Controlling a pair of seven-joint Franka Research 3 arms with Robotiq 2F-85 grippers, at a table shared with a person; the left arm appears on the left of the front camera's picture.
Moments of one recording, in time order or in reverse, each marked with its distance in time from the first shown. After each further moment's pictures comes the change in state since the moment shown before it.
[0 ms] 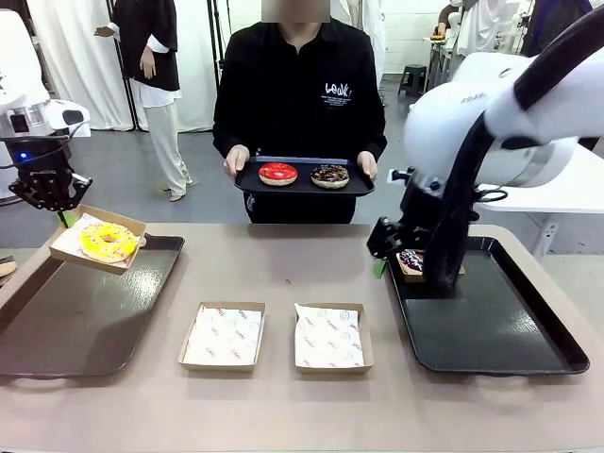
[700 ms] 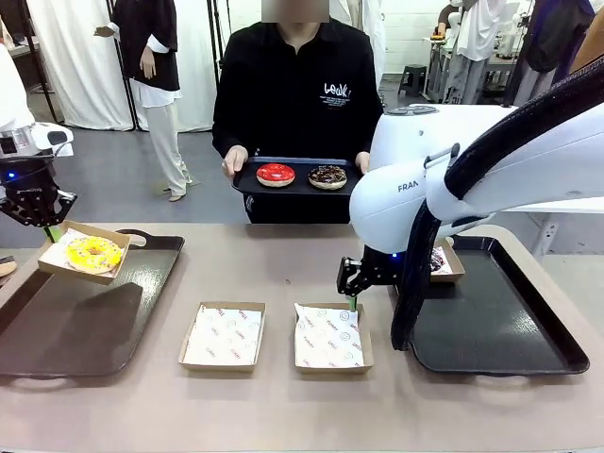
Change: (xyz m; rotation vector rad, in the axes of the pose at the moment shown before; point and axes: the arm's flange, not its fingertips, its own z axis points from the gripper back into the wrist) left arm 0.018 0.041 -0.042 -0.010 0.038 0.070; right arm -0.008 0.046 -0.063 -0.157 -0.008 -0.119
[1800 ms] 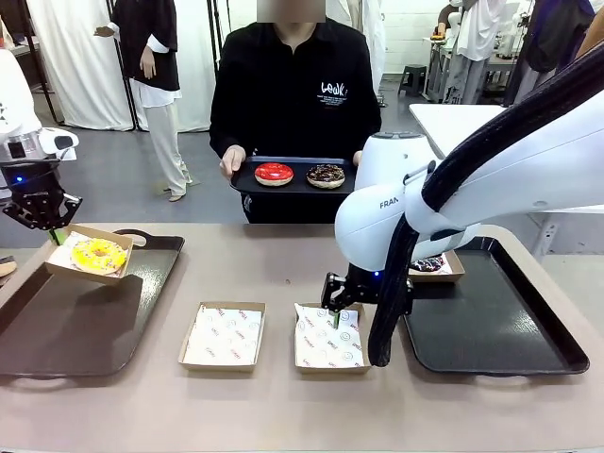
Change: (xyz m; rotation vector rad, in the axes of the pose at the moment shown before) left arm 0.011 -0.004 -0.012 0.007 0.000 0.039; right arm -0.006 0.021 -0.036 0.054 0.060 -0.065
